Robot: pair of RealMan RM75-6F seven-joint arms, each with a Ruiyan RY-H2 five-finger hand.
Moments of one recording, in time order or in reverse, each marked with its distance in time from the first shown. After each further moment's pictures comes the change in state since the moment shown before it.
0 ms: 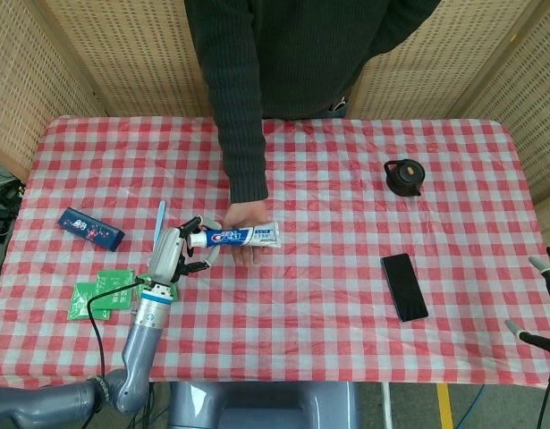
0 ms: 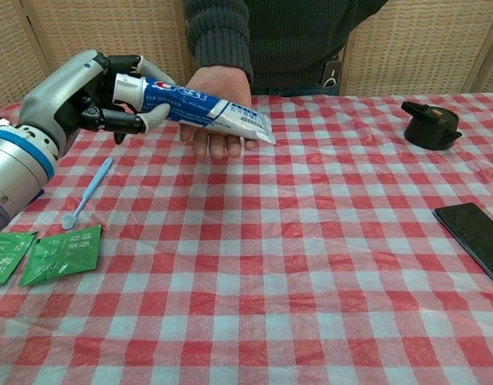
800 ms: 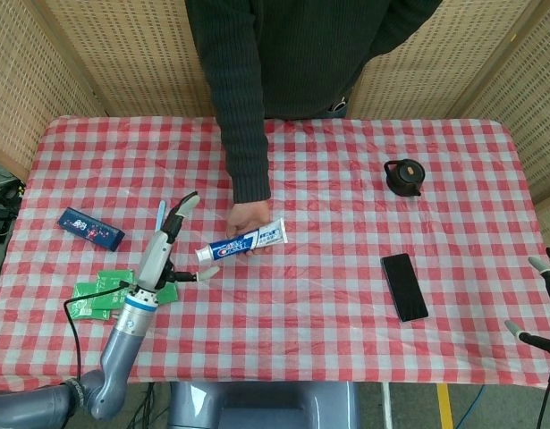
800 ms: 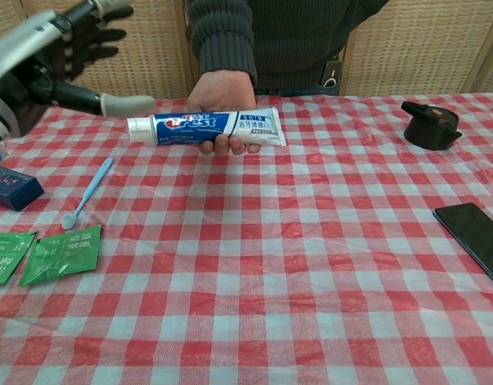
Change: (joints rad) left arm 0.053 0.141 0.042 -0.075 0.180 0.033 -0.190; right arm -0.002 -0.001 -0.002 -0.001 -0.004 0.003 -0.003
